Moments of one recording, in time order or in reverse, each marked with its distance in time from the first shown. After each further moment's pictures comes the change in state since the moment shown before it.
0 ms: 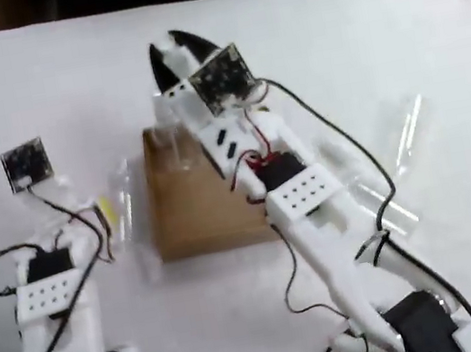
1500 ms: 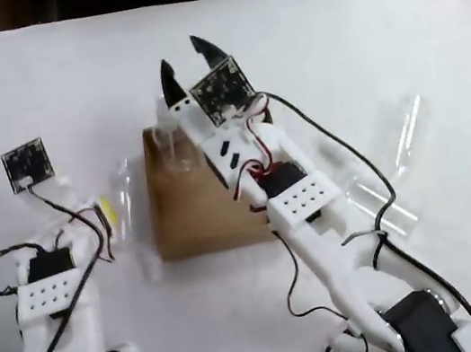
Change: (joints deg) left arm 0.0 0.0 0.0 0.0 0.0; right arm 0.0 0.0 4.9 -1.1 0.0
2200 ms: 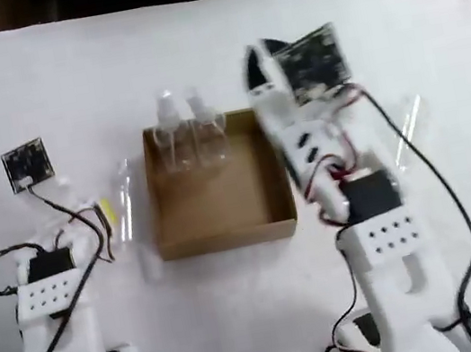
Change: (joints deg) left arm 0.0 0.0 0.0 0.0 0.0; right arm 15.2 -27.4 -2.9 41.1 0.0
